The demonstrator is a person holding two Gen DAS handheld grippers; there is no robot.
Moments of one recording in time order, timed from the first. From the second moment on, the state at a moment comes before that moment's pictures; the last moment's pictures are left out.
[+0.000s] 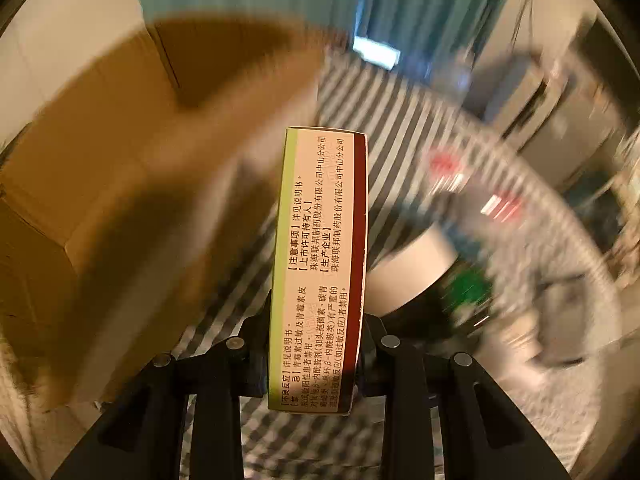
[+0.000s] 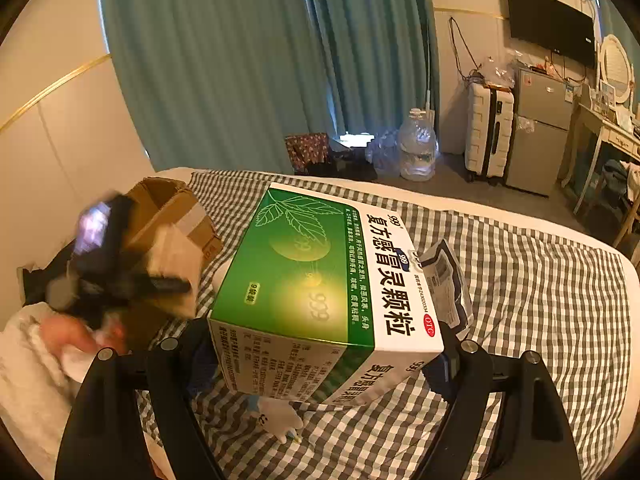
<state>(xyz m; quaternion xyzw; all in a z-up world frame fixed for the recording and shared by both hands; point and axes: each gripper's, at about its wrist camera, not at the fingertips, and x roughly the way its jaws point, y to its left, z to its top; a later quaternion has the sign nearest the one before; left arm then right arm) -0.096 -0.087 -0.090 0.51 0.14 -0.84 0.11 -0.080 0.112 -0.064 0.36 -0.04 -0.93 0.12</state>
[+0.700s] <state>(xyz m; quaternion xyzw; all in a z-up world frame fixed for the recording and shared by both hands) -0.070 -0.169 0.023 0.39 0.16 -0.90 0.11 -0.097 0.003 -0.017 0.33 -0.05 -0.92 0.22</state>
